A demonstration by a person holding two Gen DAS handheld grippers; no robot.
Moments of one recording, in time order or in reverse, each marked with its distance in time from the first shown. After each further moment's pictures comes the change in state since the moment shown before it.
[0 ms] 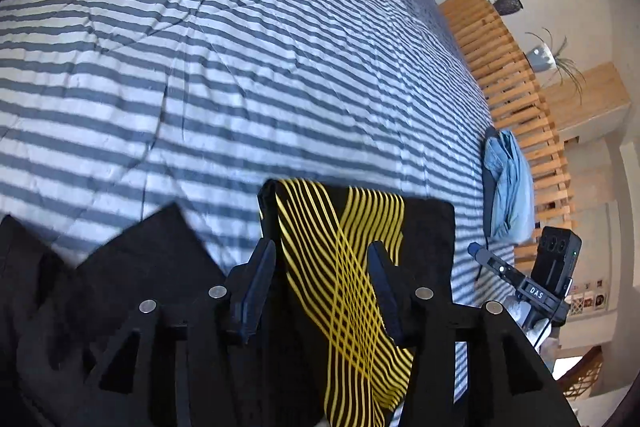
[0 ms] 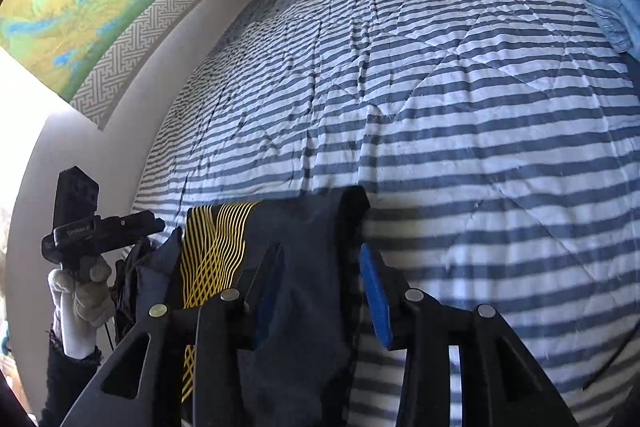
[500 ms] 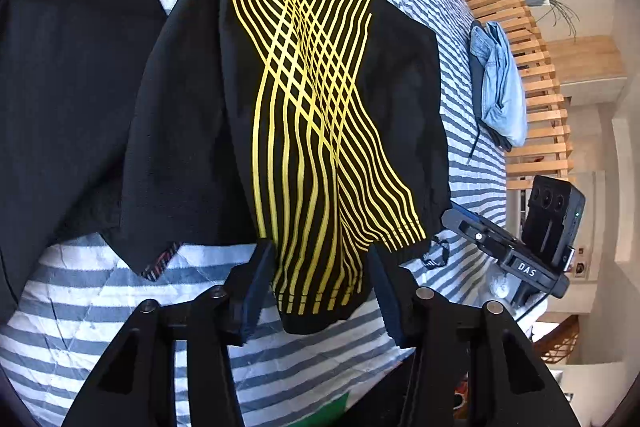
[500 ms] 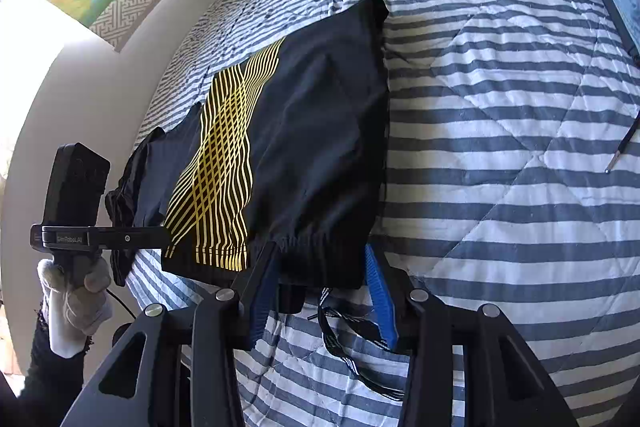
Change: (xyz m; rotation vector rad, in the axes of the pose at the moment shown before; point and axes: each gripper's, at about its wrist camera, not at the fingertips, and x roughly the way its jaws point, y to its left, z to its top) left arm 0.043 -0.029 -0.156 -0.005 0.208 -0.038; right arm -0.015 0.025 -0.131 -0.015 0.143 -0.020
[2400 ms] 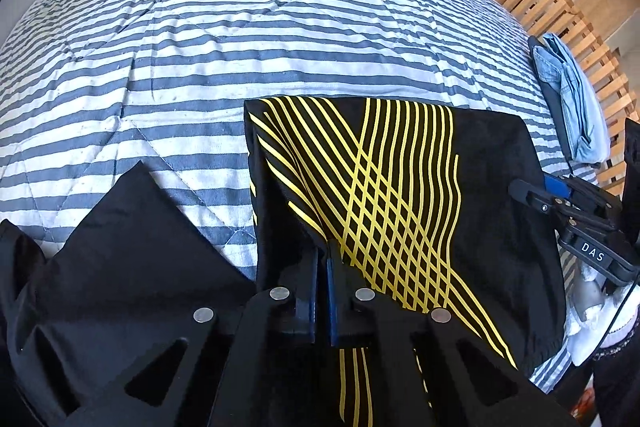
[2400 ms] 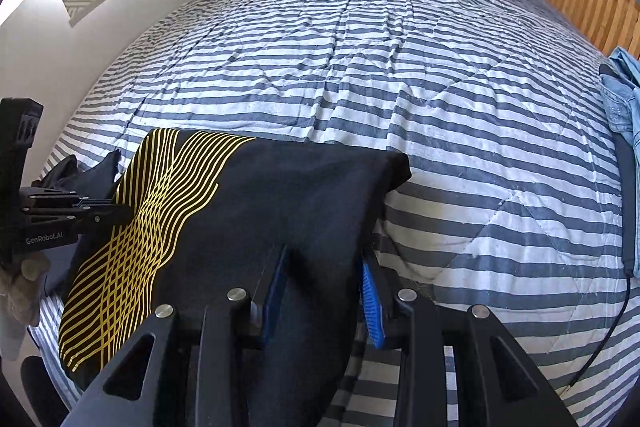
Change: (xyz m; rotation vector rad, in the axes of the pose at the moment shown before) left arm 0.007 0.002 0.123 0.214 -0.176 0.353; right arm 0.053 0.032 0.106 -0.247 -0.126 -0.326
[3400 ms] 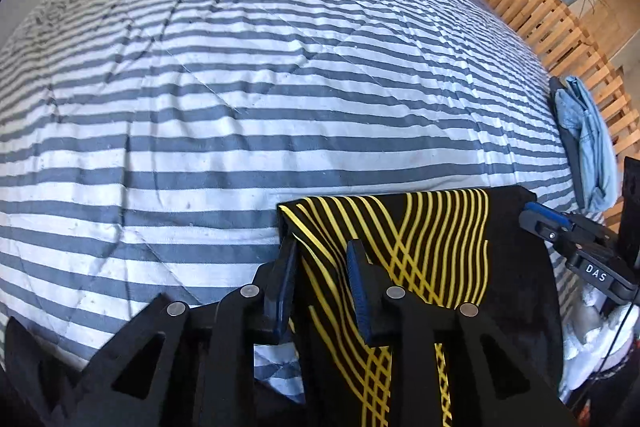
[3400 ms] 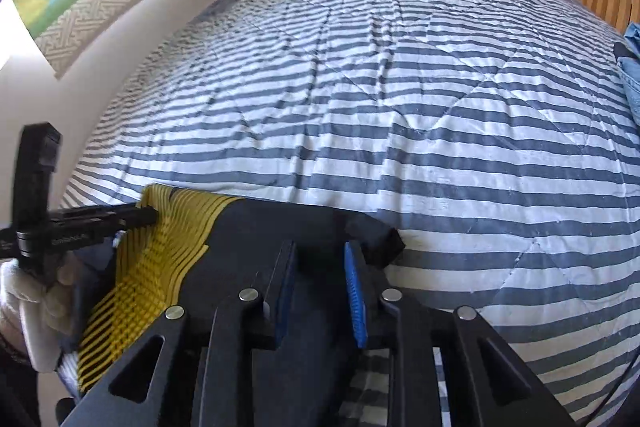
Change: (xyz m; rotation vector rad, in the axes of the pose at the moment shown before) left arm 0.025 0.026 0.066 -0.016 -0.070 0.057; right arm 0.030 -0.024 0.042 0.106 -0.007 0.062
